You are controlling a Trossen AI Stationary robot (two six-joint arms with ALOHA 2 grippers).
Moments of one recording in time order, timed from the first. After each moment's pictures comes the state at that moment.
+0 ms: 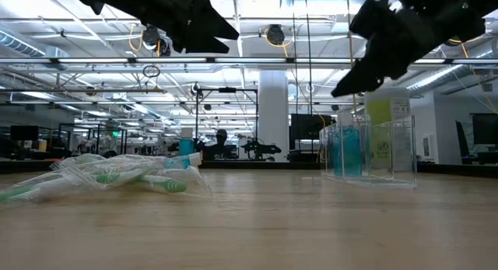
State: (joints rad) left arm -0.03 1.31 0.77 0.26 -0.32 0.00; right arm 0.07 1.04 0.50 0.03 0.13 0.14
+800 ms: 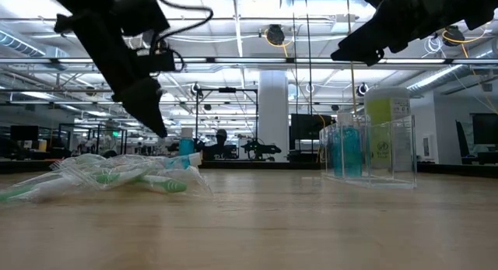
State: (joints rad) left arm 0.03 1.32 0.67 -0.39 -0.45 -0.31; right arm 0.07 0.89 0.50 0.07 0.13 0.04
